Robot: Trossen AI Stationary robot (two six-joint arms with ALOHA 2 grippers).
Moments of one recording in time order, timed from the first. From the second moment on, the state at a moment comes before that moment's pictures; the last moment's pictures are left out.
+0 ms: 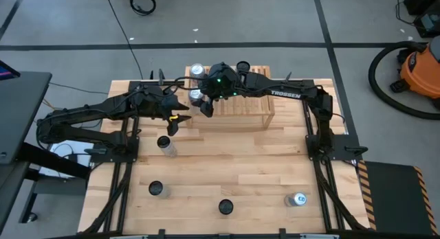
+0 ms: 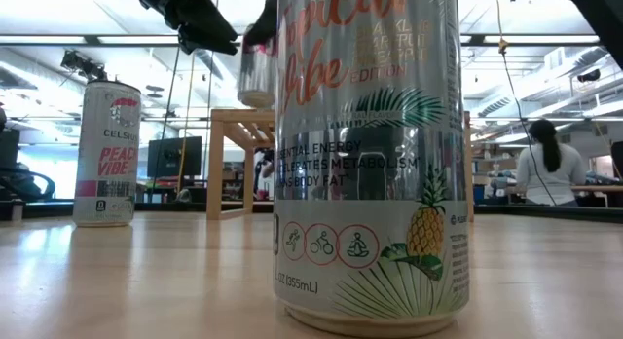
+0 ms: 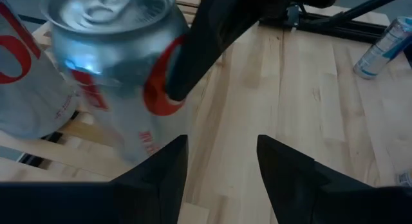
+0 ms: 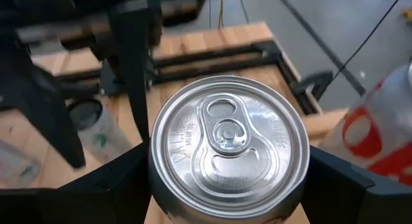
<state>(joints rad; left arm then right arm) 0.25 1.00 0.94 -0.47 0.01 -0.04 -0.24 1.95 1.93 -0.52 -0.07 0.01</state>
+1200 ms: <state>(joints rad) 0.25 1.01 0.94 -0.49 0.01 -0.04 -0.25 1.98 1.93 -0.51 -0.05 -0.06</state>
